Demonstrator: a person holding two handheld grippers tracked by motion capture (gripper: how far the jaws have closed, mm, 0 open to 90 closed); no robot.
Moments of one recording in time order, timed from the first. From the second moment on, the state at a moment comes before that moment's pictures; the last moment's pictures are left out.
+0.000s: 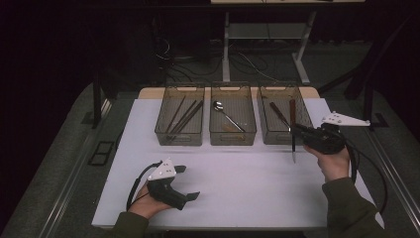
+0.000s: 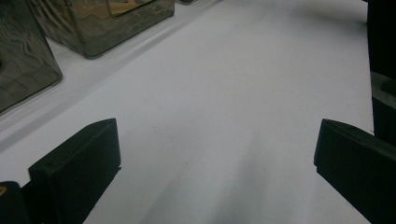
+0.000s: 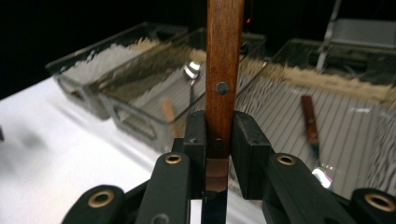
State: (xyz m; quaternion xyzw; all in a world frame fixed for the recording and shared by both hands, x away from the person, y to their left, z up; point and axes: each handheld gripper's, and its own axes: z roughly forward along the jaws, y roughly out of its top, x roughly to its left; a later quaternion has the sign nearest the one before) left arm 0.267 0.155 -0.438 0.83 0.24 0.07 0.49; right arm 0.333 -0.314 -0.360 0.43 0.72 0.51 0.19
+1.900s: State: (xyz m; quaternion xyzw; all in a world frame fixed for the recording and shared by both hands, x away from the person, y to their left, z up) left arm 0.268 0.155 -0.438 0.83 0.24 0.07 0.49; right arm 0.433 -0.307 -0.378 0.53 0.71 0.41 0.24
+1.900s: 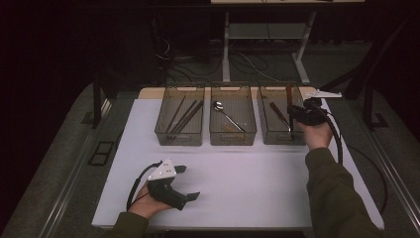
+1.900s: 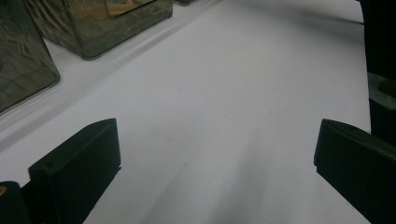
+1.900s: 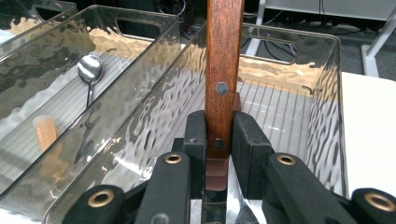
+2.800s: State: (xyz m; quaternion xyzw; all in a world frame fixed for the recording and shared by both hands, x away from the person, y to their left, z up) left arm 0.268 0.155 -0.437 0.83 0.24 0.07 0.49; right arm 0.449 -0.306 -0.391 0.56 0.71 0.38 0.20
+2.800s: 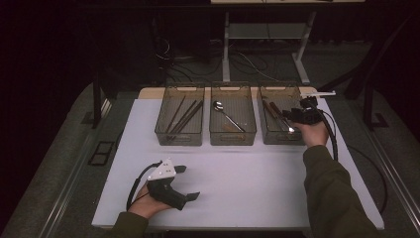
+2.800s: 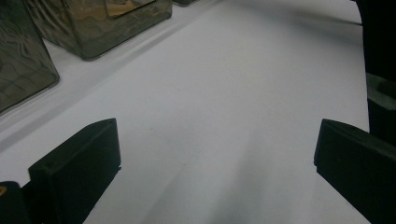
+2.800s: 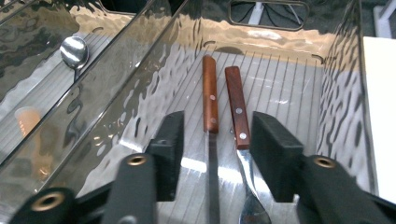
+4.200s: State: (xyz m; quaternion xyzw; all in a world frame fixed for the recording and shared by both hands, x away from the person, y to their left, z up) left arm 0.268 0.157 -0.438 0.83 0.25 0.07 0.49; right arm 0.365 -0.302 -0.388 0.44 0.76 0.44 0.18
